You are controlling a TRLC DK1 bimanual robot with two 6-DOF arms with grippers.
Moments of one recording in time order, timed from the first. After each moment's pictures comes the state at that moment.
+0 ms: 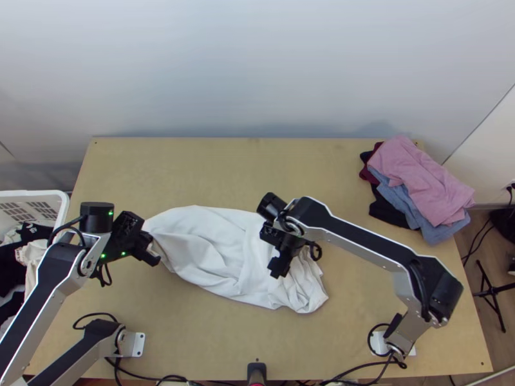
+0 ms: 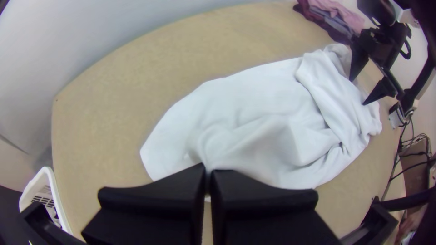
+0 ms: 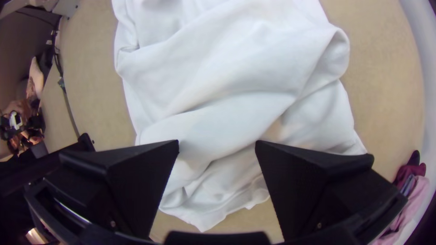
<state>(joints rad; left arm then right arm) -0.13 0.95 0.82 -0.77 0.16 0.34 0.90 1.80 1.43 -1.11 -0.14 -0.20</state>
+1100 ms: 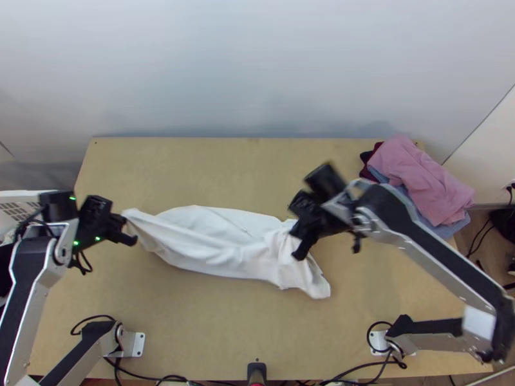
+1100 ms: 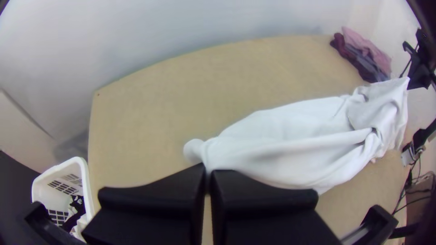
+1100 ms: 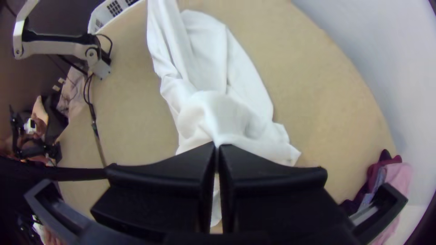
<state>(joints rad) 0.12 0.97 0.94 -0.78 0.20 0.39 0.78 1.46 1.51 -1.10 -0.22 -0.19</state>
